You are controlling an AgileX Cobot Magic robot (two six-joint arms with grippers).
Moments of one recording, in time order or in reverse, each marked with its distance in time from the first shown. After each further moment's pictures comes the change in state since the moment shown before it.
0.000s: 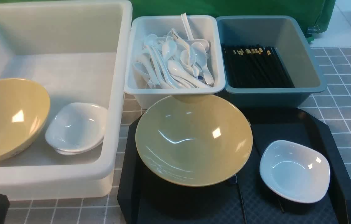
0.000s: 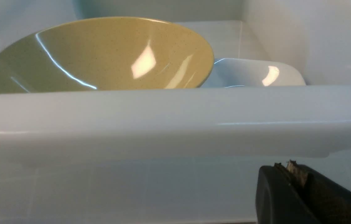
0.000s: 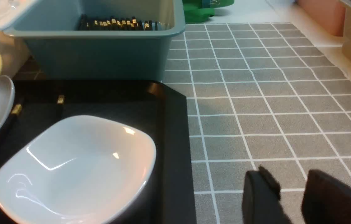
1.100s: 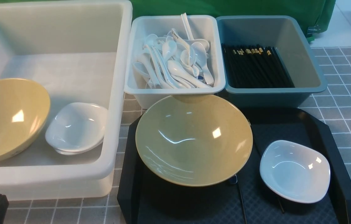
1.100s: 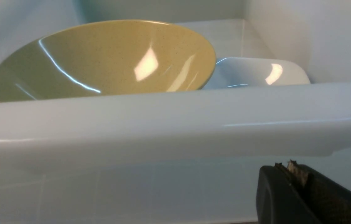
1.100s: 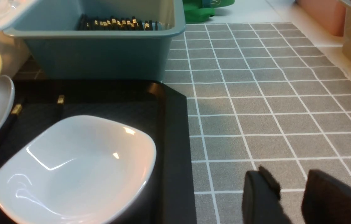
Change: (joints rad) right arm 0.000 0.000 0.000 0.000 0.000 0.000; left arm 0.000 0.000 0.000 0.022 0.000 0.017
